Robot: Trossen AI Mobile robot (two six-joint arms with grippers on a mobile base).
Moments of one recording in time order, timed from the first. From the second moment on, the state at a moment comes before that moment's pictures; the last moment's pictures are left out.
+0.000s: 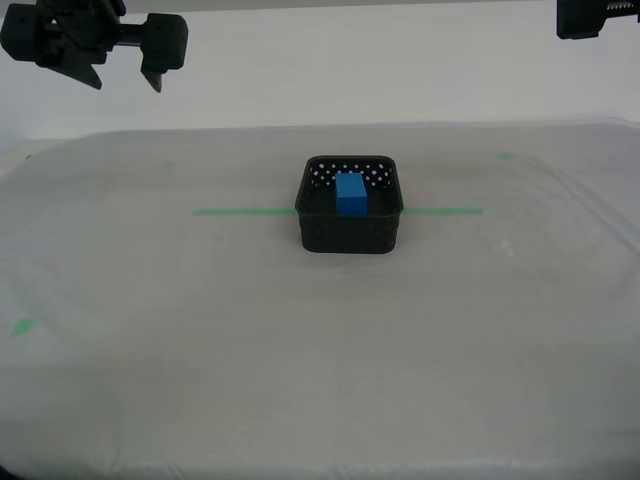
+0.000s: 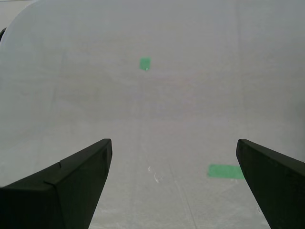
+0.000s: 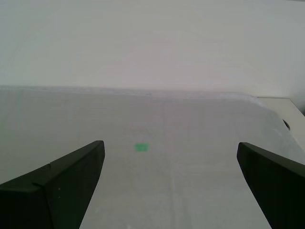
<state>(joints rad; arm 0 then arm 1) 0.02 1.45 0.82 0.25 0.10 -0.06 -0.19 1.57 1.09 -0.37 -0.23 -0.13</state>
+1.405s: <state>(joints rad) 0.02 1.45 0.82 0.25 0.10 -0.06 -0.19 1.57 1.09 -0.37 -0.23 -0.13</state>
